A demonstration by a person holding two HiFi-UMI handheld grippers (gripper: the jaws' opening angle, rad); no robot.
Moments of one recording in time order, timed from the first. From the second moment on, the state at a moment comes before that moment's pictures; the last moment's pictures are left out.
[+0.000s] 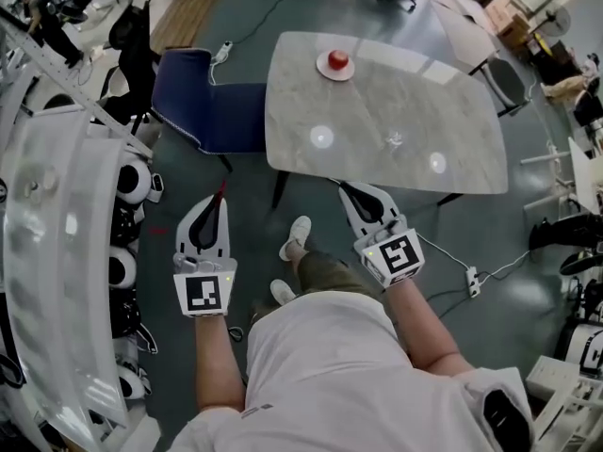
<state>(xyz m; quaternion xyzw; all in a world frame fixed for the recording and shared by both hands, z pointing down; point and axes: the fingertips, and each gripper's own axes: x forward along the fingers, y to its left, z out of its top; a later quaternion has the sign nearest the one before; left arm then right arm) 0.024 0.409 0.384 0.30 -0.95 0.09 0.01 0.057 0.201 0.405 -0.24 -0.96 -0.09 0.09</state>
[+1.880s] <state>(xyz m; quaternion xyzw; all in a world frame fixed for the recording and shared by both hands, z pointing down) -0.249 0.110 0.411 0.69 -0.71 0.11 0.00 -0.074 0.016 0.444 0.18 -0.97 0.00 0.16</state>
